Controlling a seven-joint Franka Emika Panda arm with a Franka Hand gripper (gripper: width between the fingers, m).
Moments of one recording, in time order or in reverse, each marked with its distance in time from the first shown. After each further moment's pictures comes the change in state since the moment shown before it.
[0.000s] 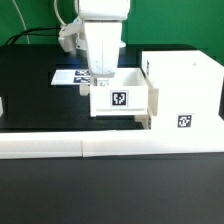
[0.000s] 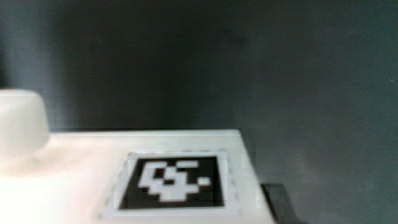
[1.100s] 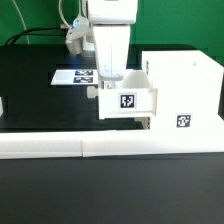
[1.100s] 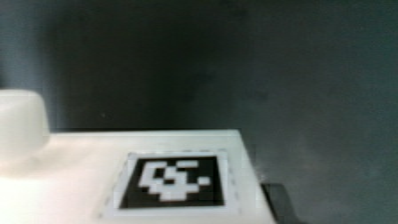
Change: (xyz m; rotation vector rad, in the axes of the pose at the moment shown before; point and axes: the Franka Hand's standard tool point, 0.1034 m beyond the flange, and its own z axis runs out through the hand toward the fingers) arm 0.009 -0.001 0.005 0.007 0.004 -0.007
